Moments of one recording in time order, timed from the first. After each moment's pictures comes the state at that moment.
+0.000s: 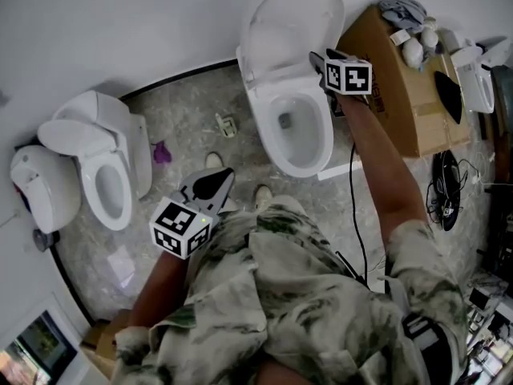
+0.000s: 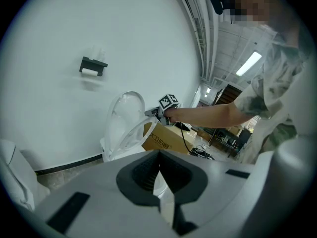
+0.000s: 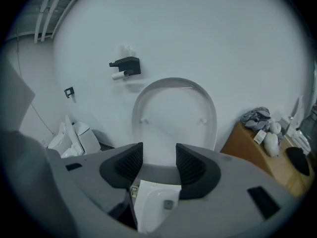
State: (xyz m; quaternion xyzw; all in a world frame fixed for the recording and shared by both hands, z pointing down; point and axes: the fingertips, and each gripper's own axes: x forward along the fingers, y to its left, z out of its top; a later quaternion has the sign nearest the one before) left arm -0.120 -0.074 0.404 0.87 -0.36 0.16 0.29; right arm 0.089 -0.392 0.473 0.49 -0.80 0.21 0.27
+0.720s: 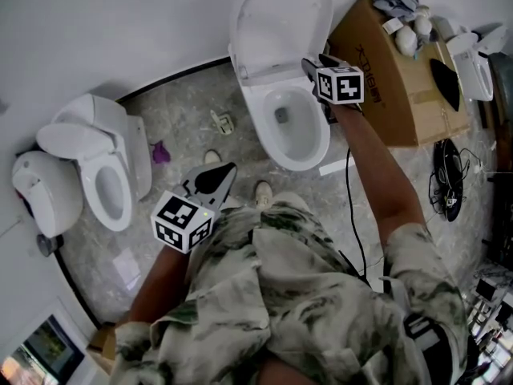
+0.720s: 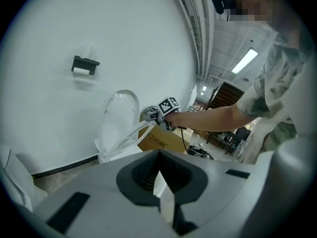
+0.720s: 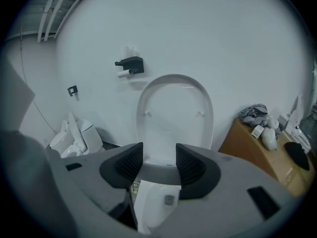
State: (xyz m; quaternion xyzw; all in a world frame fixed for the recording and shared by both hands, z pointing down) left arm -0.092 -0.063 0.403 0.88 -0.34 0.17 0.28; right arm 0.103 -0.344 0.483 0.49 -0.80 0.21 0.27
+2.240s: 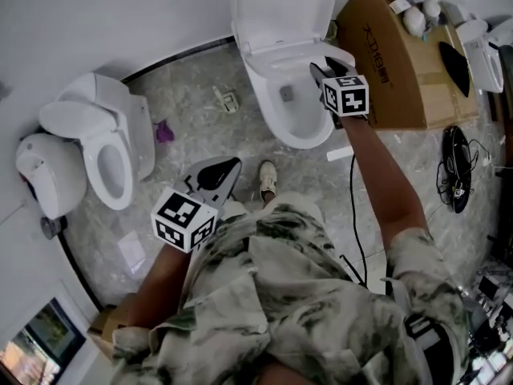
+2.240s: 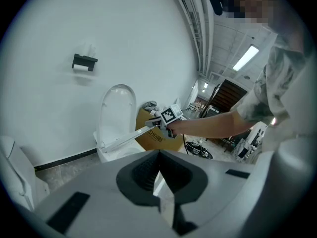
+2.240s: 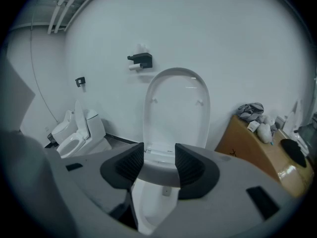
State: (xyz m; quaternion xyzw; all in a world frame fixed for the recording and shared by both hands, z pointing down) left arm -0.065 -0.002 0.407 0.88 -0.34 0.19 0.29; right arm 0.131 -0.255 0.527 0.48 -0.81 0.18 0.28
